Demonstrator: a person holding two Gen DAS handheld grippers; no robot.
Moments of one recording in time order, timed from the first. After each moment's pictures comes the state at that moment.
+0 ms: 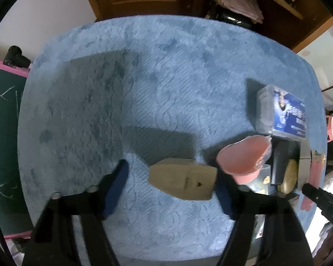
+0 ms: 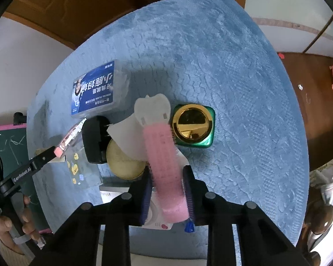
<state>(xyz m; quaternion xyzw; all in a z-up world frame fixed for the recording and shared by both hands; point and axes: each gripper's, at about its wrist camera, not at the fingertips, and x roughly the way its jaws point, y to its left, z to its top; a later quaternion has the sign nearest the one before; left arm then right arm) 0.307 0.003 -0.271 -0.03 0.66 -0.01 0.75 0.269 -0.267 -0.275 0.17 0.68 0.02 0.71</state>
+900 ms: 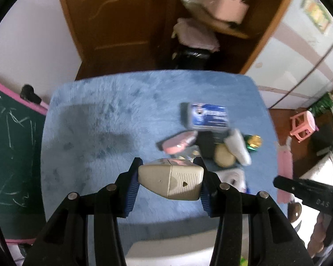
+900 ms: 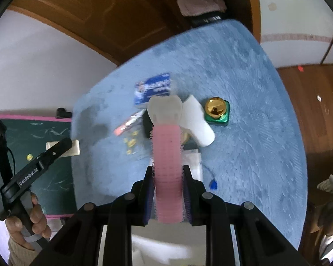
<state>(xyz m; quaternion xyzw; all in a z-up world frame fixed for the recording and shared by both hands) 0.218 -0.026 -0.130 -0.01 0.55 -0.09 0.83 0.207 -0.270 -0.184 0.22 0.61 0.11 0.75</state>
